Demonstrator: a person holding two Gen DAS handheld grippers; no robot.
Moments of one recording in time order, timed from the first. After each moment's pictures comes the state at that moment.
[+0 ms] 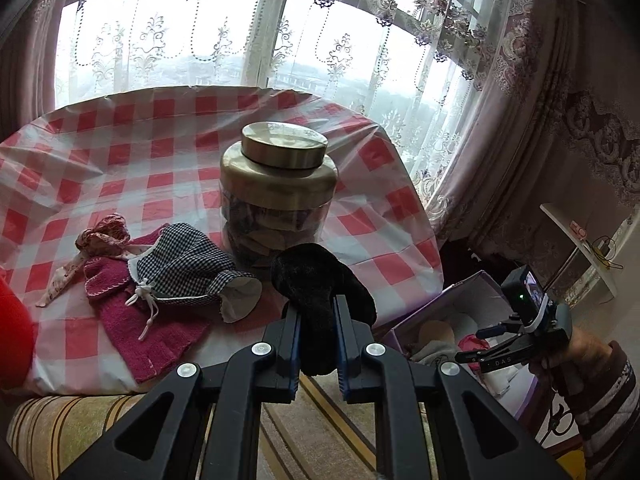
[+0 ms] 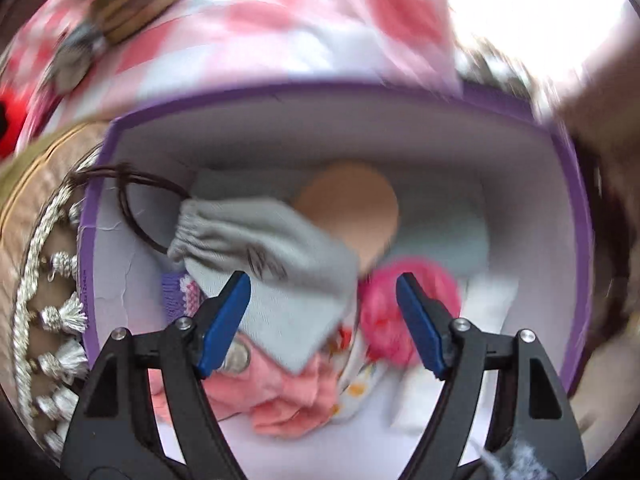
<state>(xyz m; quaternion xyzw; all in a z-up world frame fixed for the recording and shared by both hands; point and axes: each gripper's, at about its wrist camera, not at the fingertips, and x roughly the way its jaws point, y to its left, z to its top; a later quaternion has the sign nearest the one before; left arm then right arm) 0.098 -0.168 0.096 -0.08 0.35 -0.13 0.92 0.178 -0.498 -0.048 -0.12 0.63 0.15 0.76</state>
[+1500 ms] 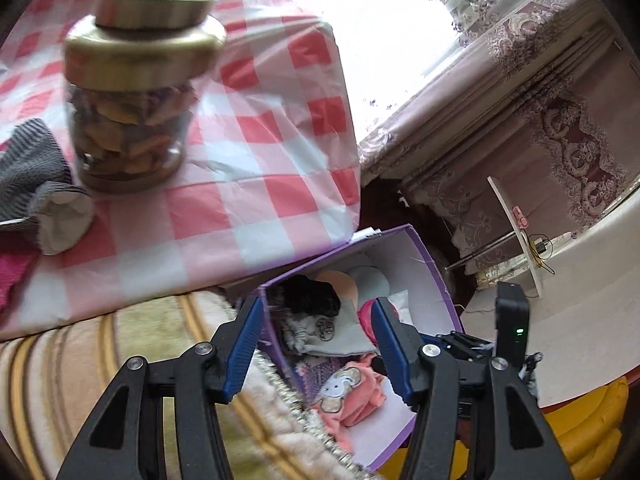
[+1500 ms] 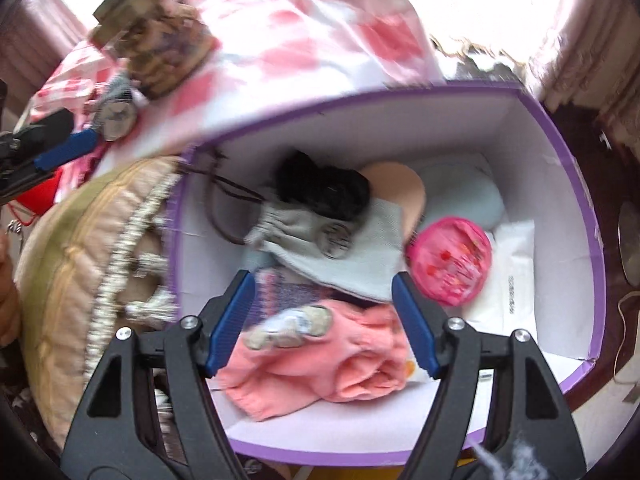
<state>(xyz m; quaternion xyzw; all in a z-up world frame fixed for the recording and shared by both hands) 0.153 -0.253 0.047 -0.18 0.50 -0.24 0.81 0.120 -0.510 0.007 0.02 0.60 0.11 0.79</state>
